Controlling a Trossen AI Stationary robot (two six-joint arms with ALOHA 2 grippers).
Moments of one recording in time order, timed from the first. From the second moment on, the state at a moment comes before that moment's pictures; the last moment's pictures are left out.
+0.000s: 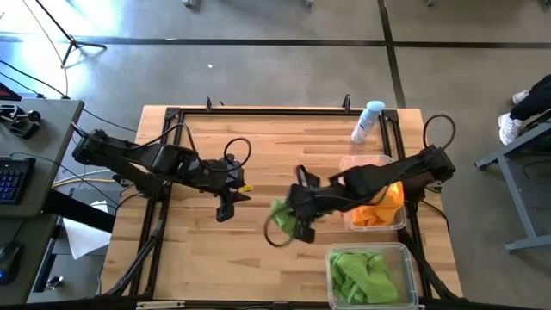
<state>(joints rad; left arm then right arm) -0.26 1.33 1.36 -0.80 -0.17 -0.34 0.35 1.75 1.82 -0.98 0.18 0.48</state>
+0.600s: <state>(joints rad) -0.26 1.32 1.21 -0.85 -0.19 -0.36 0.77 1.75 1.96 -1.43 0.09 1.37</state>
